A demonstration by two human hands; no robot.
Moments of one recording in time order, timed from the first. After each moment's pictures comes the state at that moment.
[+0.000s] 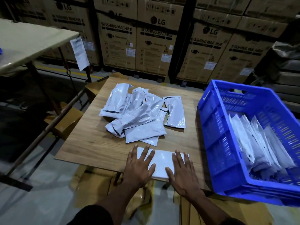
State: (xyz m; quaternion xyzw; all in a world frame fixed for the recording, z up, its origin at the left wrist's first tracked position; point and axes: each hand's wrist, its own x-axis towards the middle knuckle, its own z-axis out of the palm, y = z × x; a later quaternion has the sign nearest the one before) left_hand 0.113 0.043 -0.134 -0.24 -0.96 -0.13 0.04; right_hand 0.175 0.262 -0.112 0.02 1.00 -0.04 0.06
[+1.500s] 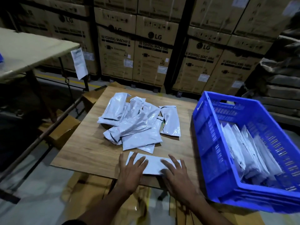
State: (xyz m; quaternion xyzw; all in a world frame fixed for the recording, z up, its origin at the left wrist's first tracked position) left_hand 0.105 0.027 -0.103 -0.27 -0.96 -0.06 0.00; right_hand 0.174 0.256 -0.070 -0.20 0.97 -0.01 -0.15
